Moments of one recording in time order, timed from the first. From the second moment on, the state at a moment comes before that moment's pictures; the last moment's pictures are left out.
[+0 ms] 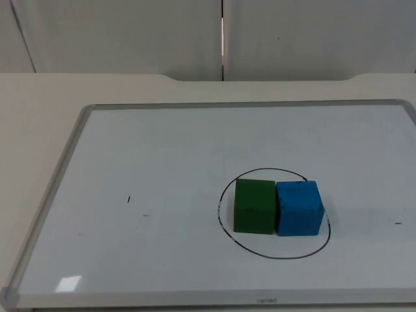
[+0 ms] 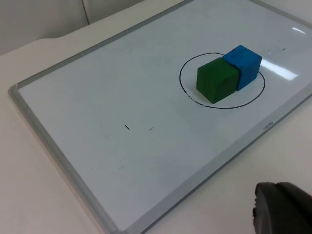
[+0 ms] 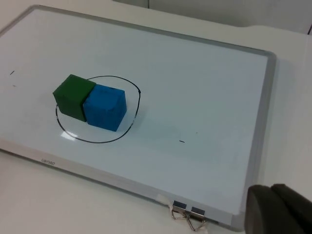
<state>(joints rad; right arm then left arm) 0.29 0.00 -0.52 -0.02 1.09 -0.04 -0.59 0.01 -0.50 -0.06 1.08 0.10</state>
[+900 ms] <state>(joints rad) 0.29 0.00 -0.52 -0.02 1.09 -0.04 -0.59 0.01 -0.50 -0.06 1.08 0.10</state>
